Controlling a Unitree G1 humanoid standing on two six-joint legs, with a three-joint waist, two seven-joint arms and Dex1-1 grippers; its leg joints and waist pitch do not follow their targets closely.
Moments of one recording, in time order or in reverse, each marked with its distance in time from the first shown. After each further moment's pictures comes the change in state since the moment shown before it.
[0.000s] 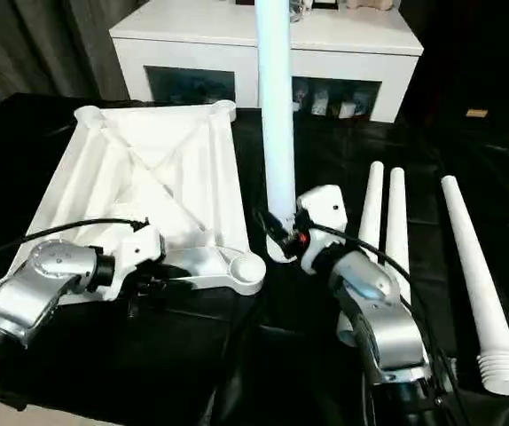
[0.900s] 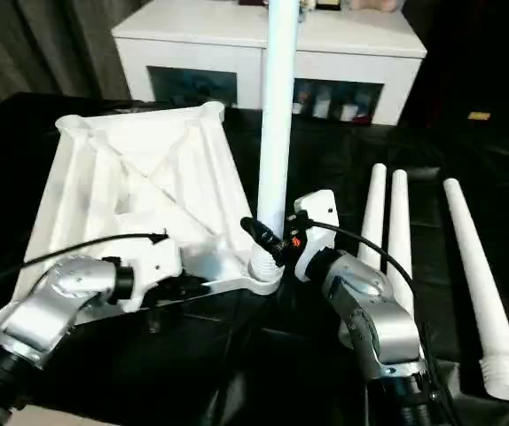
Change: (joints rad) left arm 0.083 -0.076 -0.030 -0.146 0.069 0.013 0.124; right arm -0.033 0.021 -0.021 0.051 0.131 0.123 0.088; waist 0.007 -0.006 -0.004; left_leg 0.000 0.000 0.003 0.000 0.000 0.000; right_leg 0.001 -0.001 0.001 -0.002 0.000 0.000
